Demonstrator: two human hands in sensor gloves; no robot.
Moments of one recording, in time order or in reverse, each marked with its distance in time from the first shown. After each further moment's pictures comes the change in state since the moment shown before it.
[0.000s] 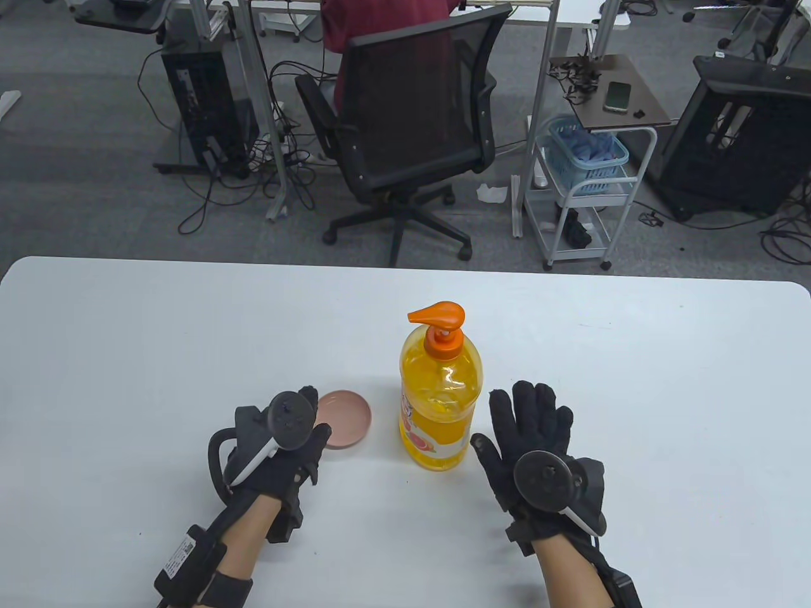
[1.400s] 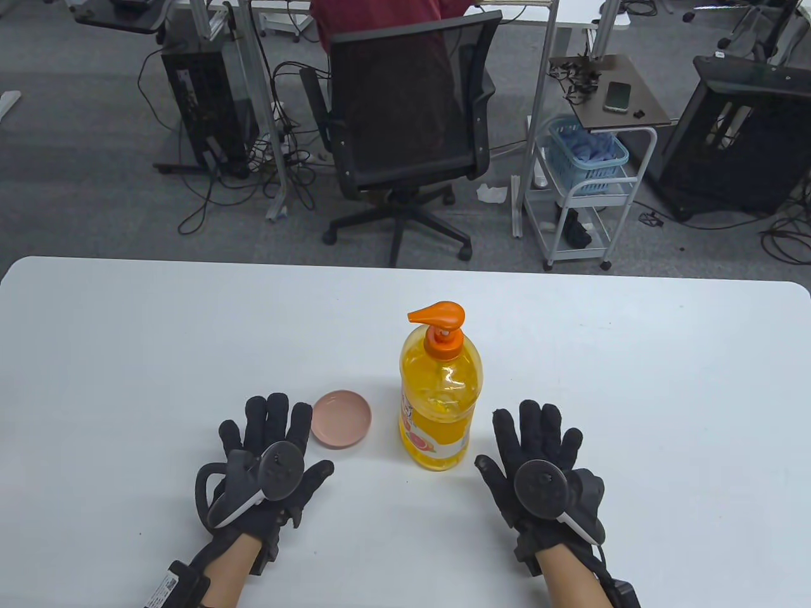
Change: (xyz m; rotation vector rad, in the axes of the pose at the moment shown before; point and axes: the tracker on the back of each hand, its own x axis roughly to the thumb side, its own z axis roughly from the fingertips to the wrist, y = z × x) left_hand -0.022 -0.042 0.023 -0.012 -0.053 -0.115; right_hand -0.028 0.037 0.016 0.131 0.083 0.005
